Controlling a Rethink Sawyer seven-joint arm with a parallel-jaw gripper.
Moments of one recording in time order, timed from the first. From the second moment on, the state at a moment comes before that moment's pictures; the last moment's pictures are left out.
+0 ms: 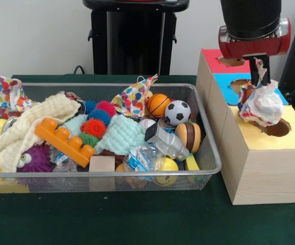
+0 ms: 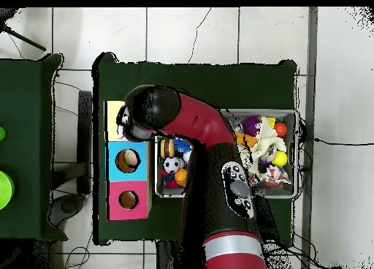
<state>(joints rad) -0.15 -0.62 0.10 1.46 0.32 0.93 1.75</state>
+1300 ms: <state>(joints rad) -0.09 -0.33 0.10 1.08 0.32 0.93 1.75</state>
